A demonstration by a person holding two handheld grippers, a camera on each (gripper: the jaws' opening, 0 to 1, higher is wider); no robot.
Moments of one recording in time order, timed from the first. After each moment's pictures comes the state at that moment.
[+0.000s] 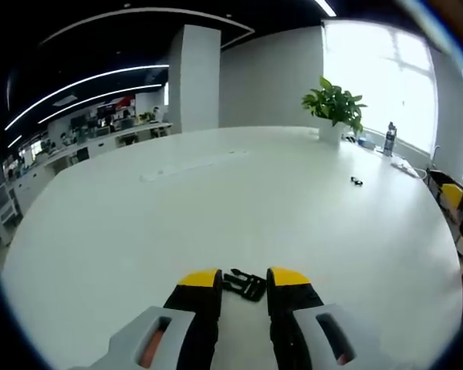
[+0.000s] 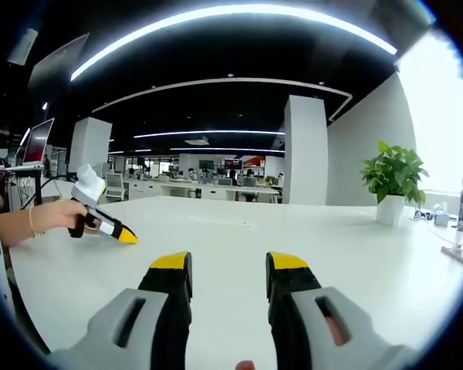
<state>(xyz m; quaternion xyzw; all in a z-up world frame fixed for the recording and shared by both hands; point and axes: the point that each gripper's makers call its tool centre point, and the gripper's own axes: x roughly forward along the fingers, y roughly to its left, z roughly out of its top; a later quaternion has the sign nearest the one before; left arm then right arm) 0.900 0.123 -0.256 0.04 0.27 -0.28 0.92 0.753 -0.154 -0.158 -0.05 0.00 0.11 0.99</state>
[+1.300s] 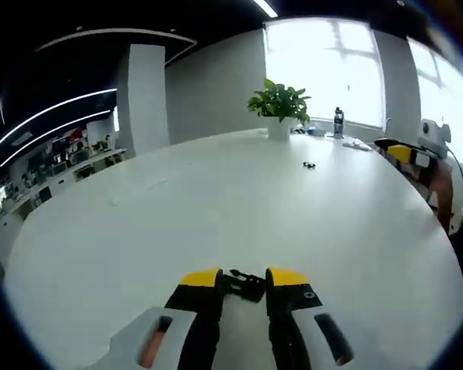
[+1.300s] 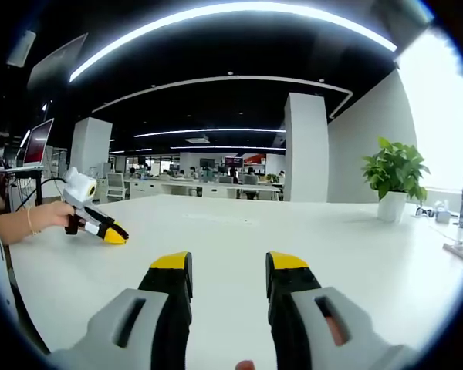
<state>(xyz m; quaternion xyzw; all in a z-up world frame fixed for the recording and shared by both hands) 0.870 0.134 -0.255 0.11 0.22 -0.42 0.87 0.757 -0.154 -0.163 -0.05 0.00 0.11 0.99</state>
